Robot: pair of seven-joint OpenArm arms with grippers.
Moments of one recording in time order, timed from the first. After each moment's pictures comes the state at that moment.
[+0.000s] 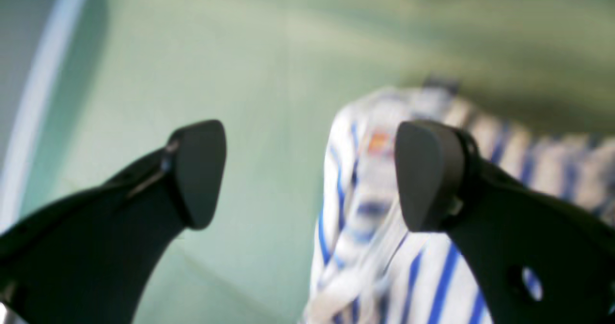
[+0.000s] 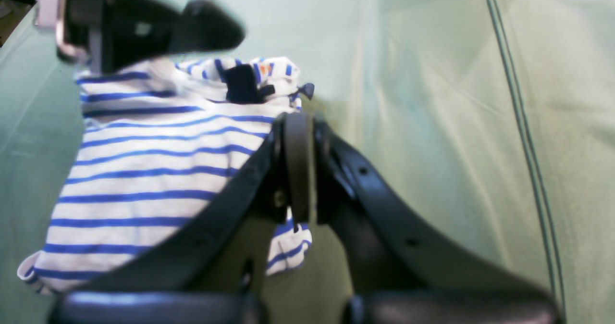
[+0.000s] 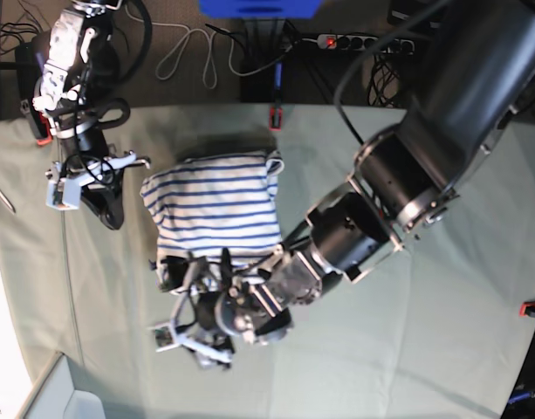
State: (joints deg) left arm -48.1 6.8 58.6 33.7 -8.7 -24.8 7.8; right arm -14.7 -1.4 25.9 87.6 6.8 34.9 -2.4
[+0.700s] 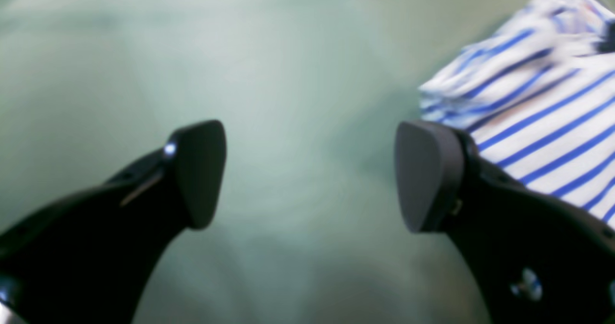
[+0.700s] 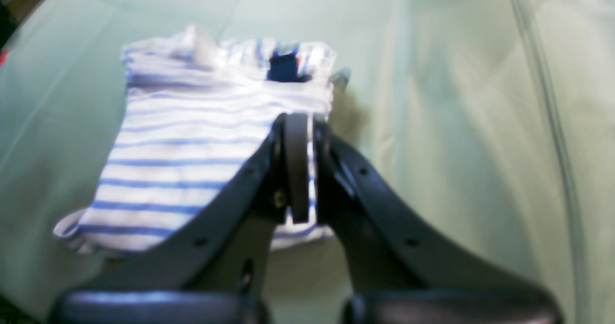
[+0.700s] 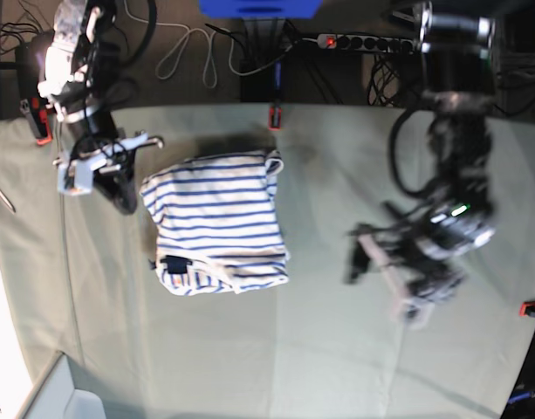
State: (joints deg) left arm -5.1 -9.6 -5.0 95.3 -8.8 -24.2 43.6; right arm -20.6 -1.7 21.8 92.6 6.5 34.9 -2.3
